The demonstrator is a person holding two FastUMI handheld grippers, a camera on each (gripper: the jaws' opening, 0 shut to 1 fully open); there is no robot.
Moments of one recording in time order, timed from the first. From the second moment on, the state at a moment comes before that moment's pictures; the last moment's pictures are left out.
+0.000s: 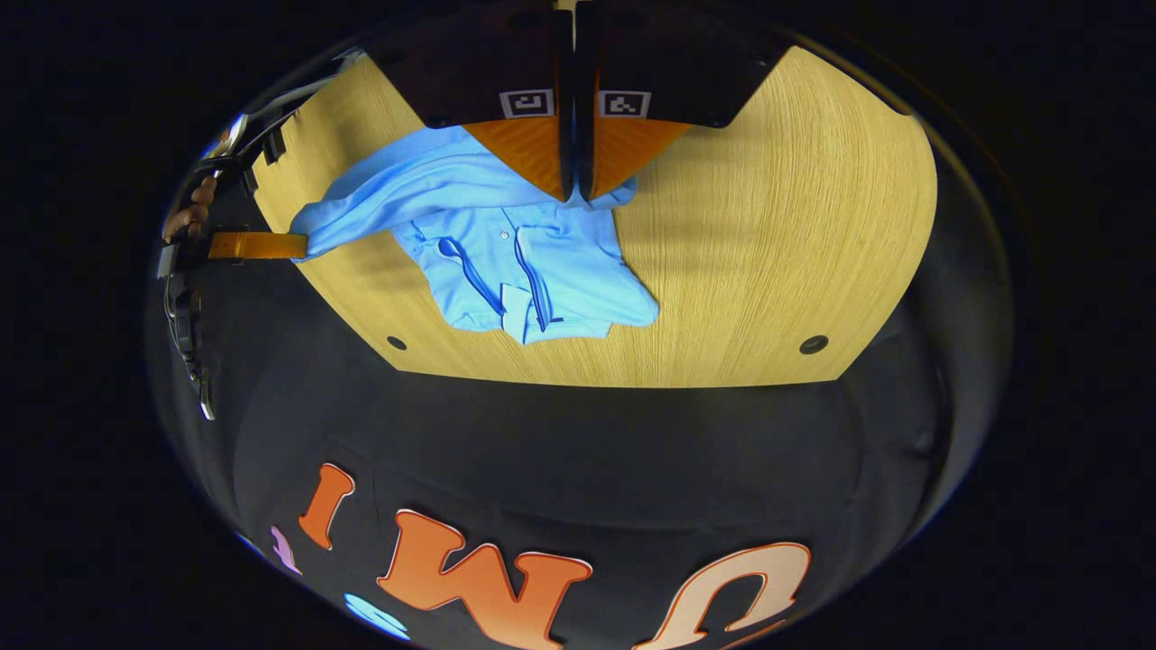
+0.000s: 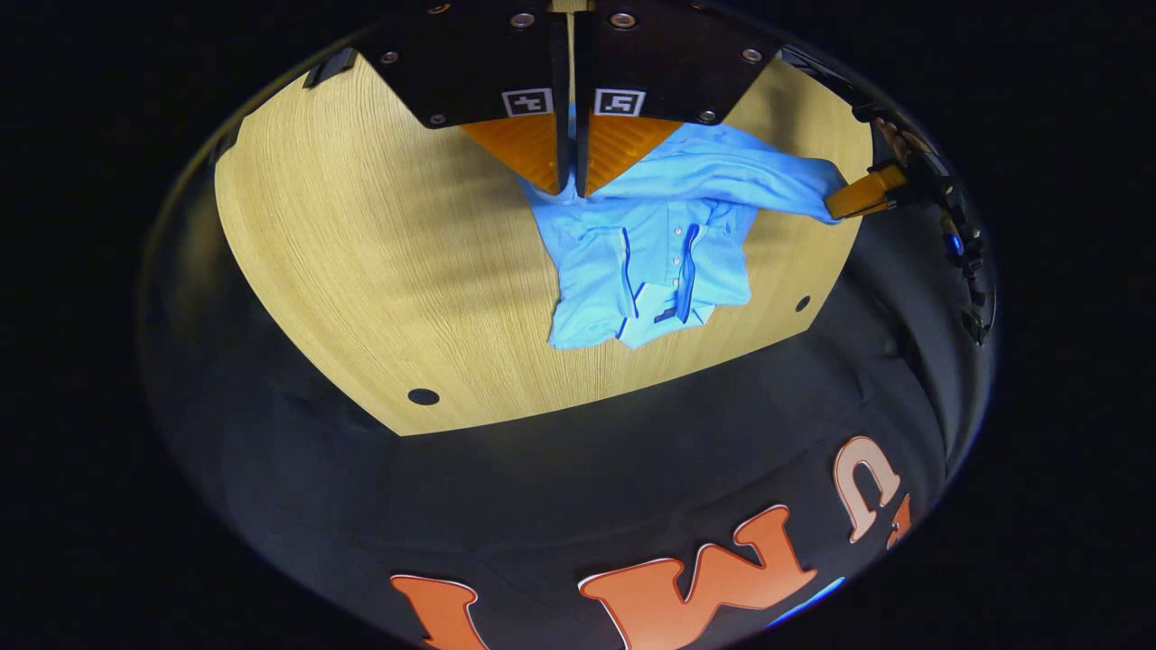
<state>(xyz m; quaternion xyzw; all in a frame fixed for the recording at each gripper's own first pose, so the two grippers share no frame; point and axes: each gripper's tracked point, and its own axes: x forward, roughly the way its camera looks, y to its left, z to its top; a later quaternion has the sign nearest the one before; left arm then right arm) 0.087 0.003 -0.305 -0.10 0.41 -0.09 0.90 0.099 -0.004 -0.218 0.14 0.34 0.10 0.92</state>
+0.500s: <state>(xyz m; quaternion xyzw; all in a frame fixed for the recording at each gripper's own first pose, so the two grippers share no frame) 0.176 0.016 -0.325 -0.09 0.41 -0.11 0.90 0.184 0.010 -0.209 0.12 0.34 0.09 0.93</state>
